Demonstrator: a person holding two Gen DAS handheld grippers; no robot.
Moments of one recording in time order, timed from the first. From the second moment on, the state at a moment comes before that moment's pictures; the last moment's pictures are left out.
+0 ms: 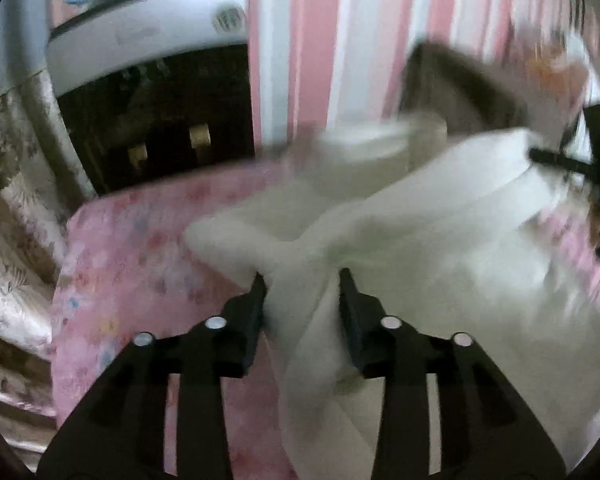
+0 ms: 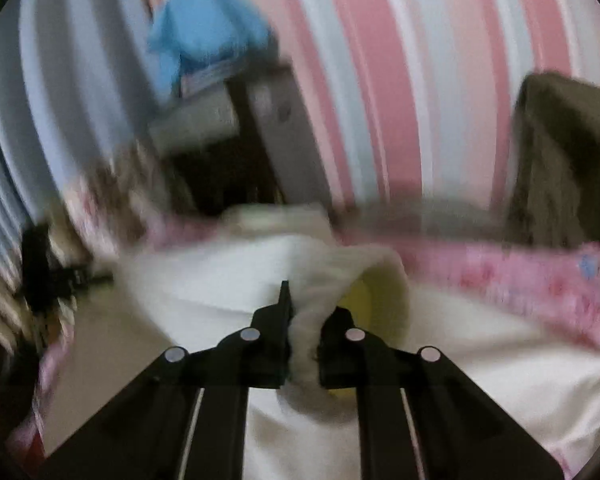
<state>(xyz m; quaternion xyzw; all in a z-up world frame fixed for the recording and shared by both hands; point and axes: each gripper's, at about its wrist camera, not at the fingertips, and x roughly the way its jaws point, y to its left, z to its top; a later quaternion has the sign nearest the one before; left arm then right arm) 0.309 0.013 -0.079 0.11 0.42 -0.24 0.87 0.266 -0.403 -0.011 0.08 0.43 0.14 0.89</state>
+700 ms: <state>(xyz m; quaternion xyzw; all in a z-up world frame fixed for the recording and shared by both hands) 0.370 0.024 -0.105 0.04 0.49 -0.18 0.85 0.262 -0.435 -0.030 0.16 0.49 0.06 0.85</state>
